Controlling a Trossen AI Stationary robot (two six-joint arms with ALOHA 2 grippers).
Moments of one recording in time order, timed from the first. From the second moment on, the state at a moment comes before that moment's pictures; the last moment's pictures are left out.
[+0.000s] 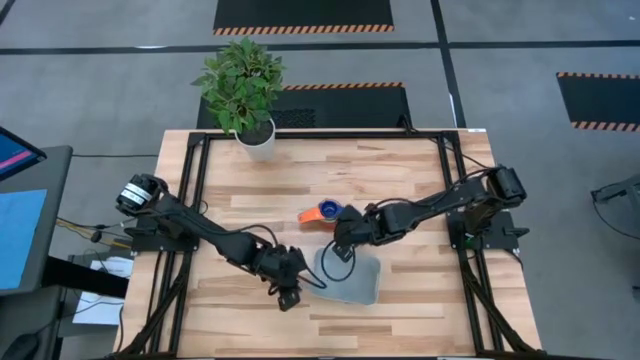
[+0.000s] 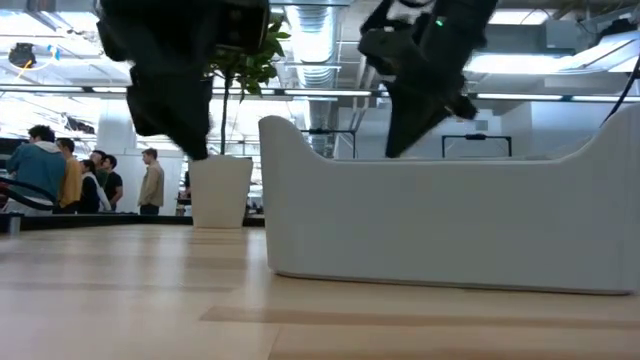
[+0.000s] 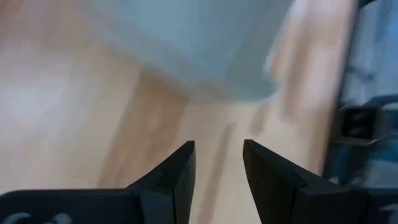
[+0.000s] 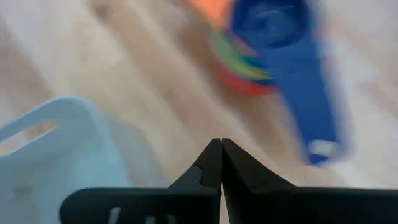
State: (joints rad) left arm -0.41 1.69 1.09 -0.39 0.00 -0.84; right arm 0.20 1.71 1.21 -0.62 0.35 0.86
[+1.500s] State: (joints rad) left arm -0.37 1.69 1.13 -0.79 -0.05 -0.76; right arm 0.05 1.80 1.27 -0.54 0.13 0.71
